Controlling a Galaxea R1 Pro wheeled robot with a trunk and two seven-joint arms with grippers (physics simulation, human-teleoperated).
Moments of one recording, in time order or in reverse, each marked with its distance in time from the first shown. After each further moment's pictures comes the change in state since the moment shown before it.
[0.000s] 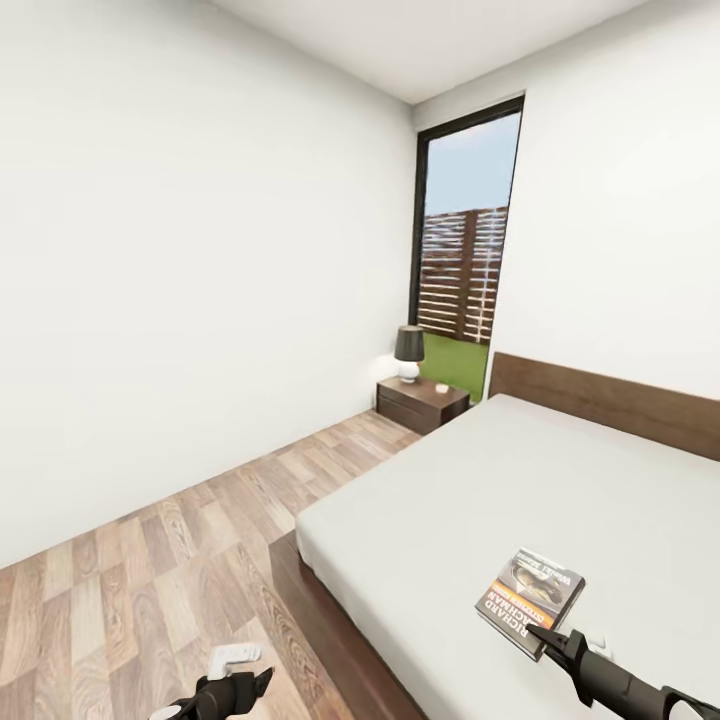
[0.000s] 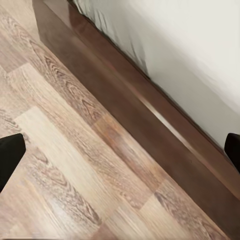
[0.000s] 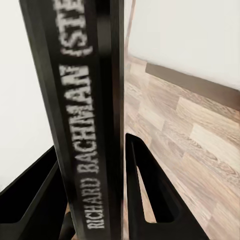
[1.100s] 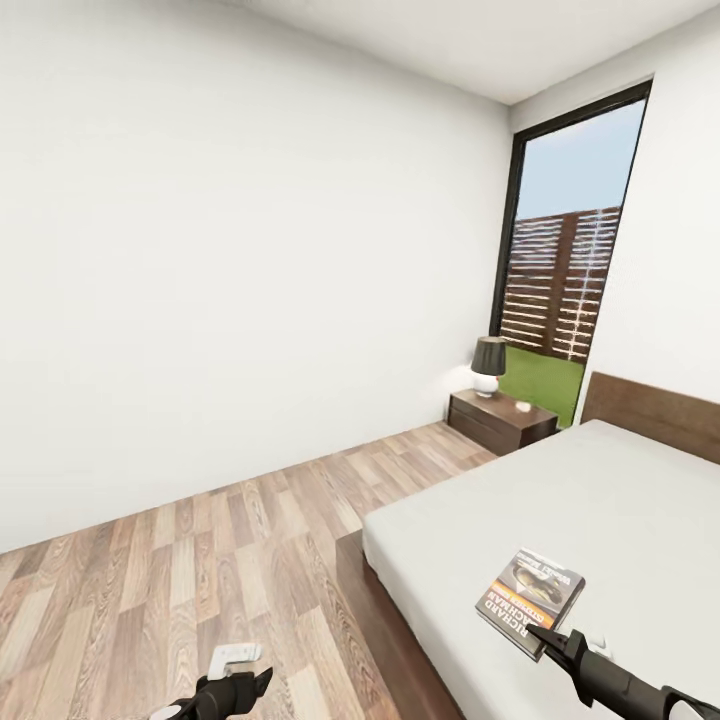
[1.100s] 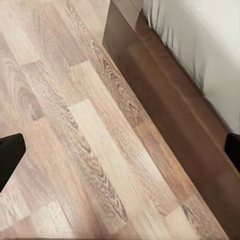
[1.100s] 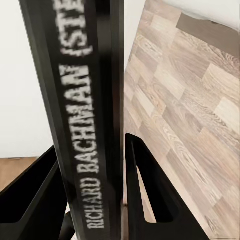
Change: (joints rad) left arm 0.000 0.000 0.000 0.000 0.000 0.000 0.000; right arm 0.000 0.000 0.000 -0.001 0.000 0.000 -0.001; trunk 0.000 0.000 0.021
